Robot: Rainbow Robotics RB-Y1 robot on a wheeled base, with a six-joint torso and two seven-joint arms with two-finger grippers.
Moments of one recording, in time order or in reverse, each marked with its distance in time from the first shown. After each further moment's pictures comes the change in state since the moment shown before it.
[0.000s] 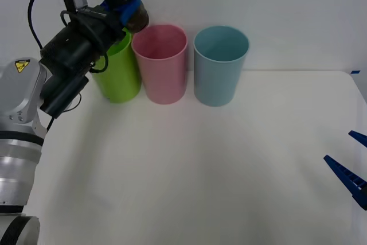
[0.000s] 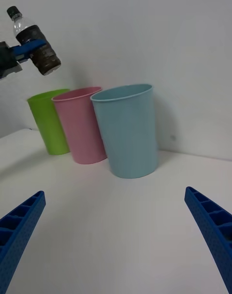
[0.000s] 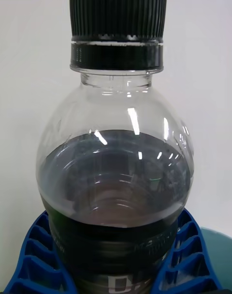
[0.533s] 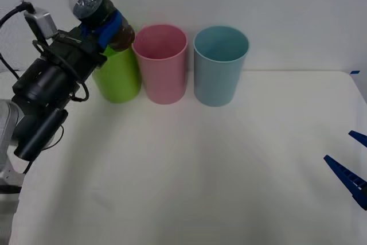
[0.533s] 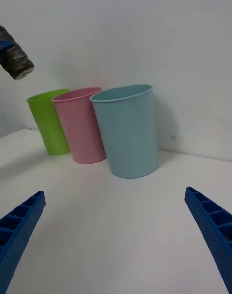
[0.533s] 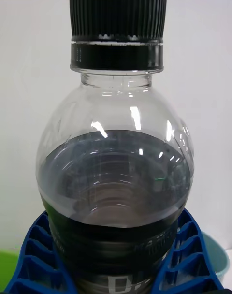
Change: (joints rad) right arm 0.000 0.000 0.000 0.000 0.000 0.000 0.000; left arm 0.296 0.000 0.028 -0.328 0.092 0.001 0.004
